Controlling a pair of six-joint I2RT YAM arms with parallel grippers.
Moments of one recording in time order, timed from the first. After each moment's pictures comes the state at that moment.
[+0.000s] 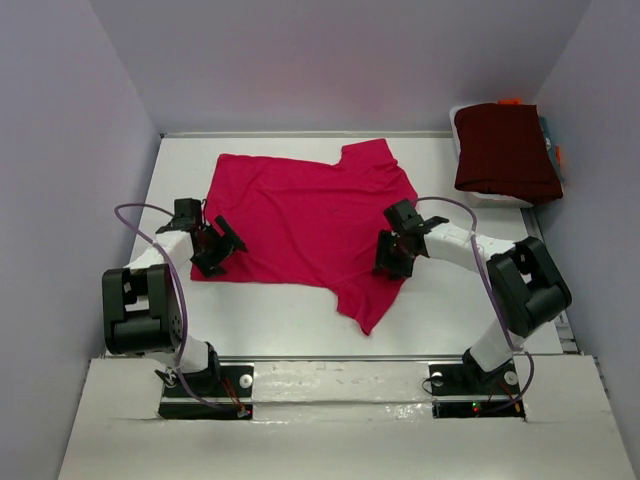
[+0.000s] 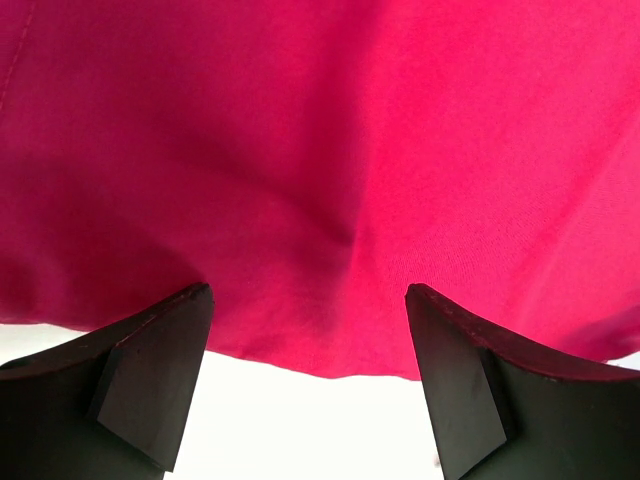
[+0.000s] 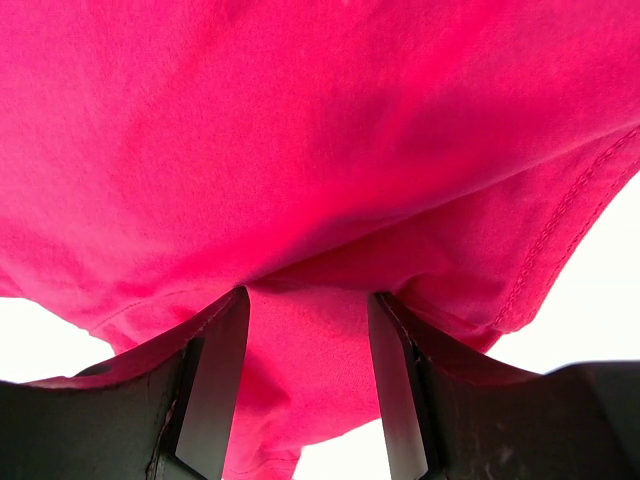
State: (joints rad) left arm 0.08 1.49 0.81 -0.45 0.23 -0.62; right arm 0.50 1.65 0.97 -0.51 -0.05 0.71
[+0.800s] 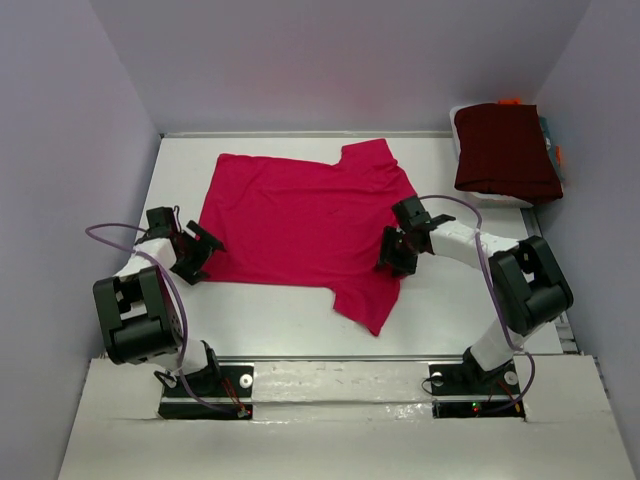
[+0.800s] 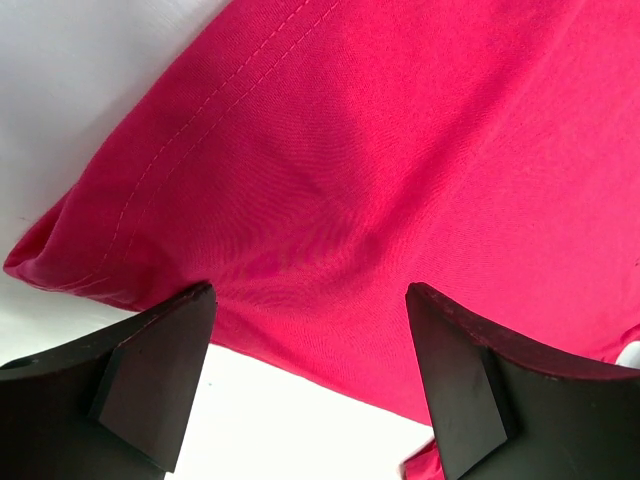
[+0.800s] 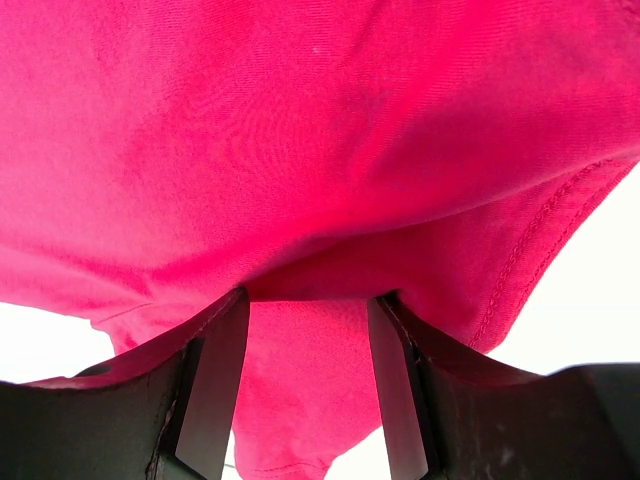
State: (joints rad) left arm 0.28 1.47 0.76 -0.41 0.25 -0.68; right arm 0.44 1.66 0.96 -0.48 -0.10 0.68
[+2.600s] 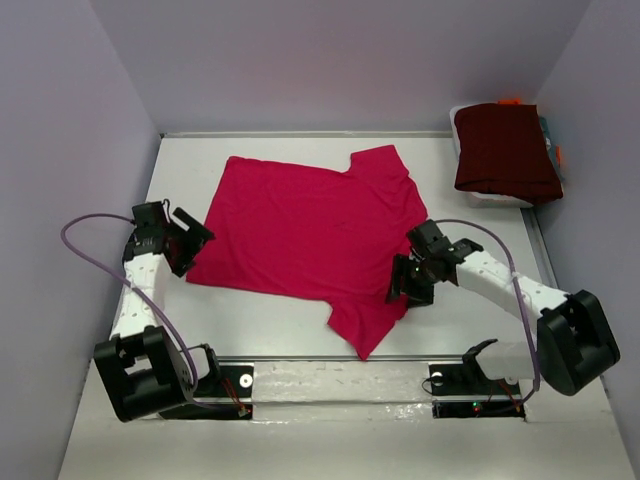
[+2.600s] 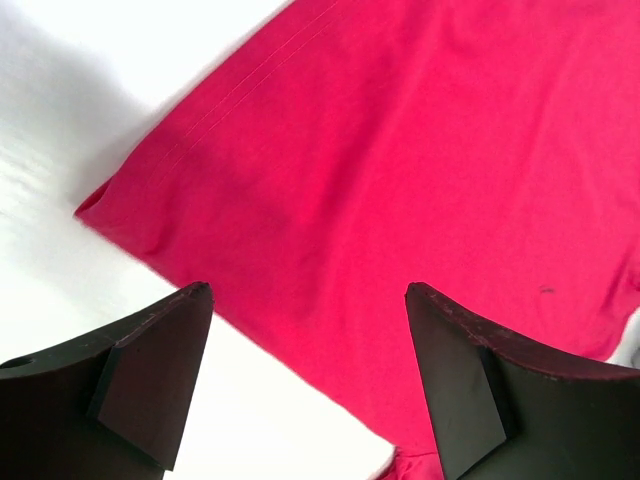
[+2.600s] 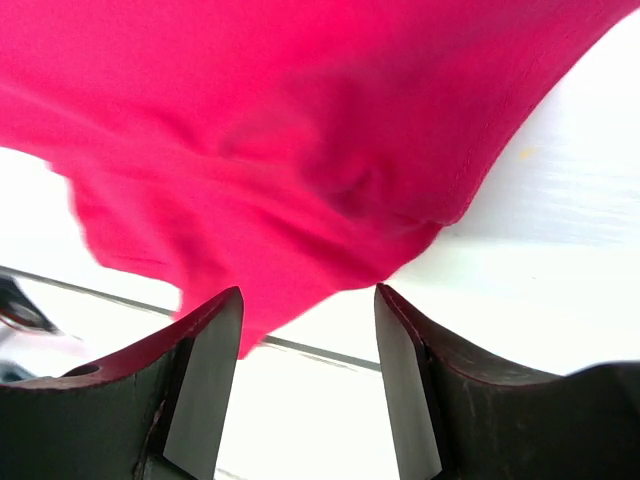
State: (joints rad) left arm 0.27 1.17 0.78 -0.55 0.16 -0.68; right arm 0.51 1.31 0.72 -0.69 -0.26 0.68
